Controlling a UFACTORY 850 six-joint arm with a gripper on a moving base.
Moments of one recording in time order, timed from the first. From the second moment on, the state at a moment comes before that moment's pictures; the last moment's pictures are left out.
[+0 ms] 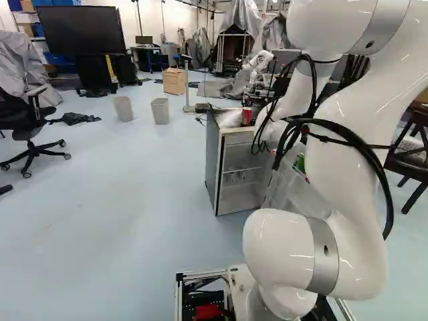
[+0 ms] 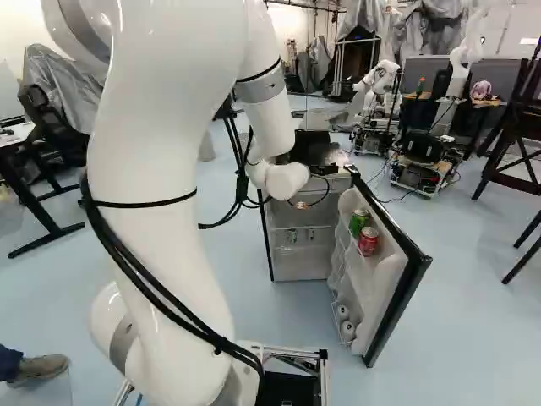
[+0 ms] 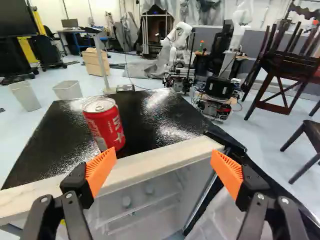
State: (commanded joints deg) arm -22.3 -17.7 -40.1 -5.5 52.8 0.6
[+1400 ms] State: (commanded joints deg) arm -35.6 -7.7 -38.4 1.7 42.7 0.6
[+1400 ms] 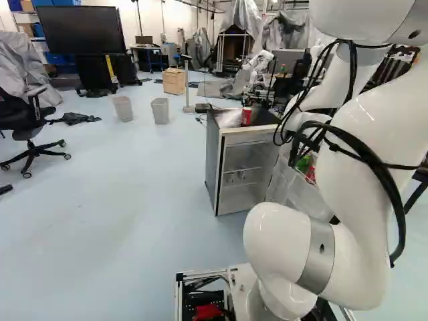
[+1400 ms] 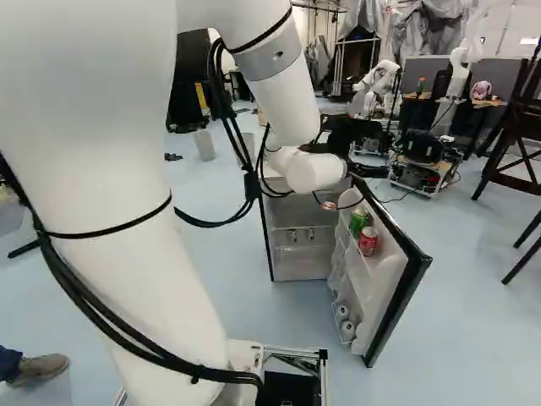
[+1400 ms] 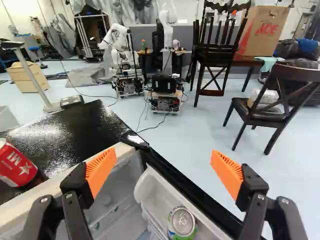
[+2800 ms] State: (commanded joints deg) arm -46.4 -9.2 -49.6 15.2 16.8 0.6
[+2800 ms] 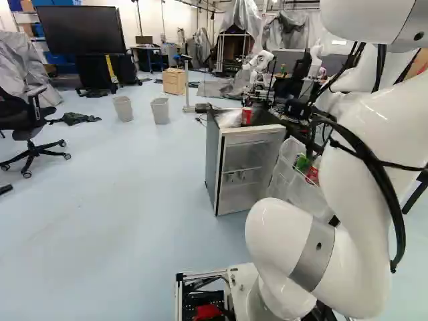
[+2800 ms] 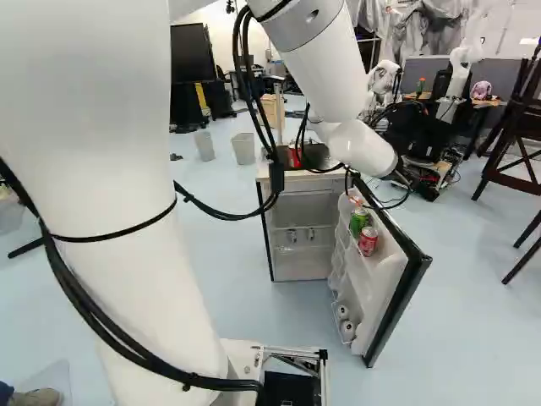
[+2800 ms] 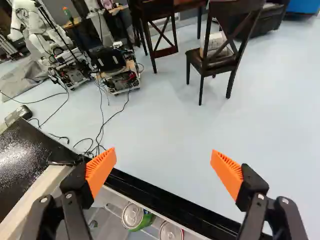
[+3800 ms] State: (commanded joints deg) arm -51.6 -18.2 -62.0 19.1 -2.6 0.6
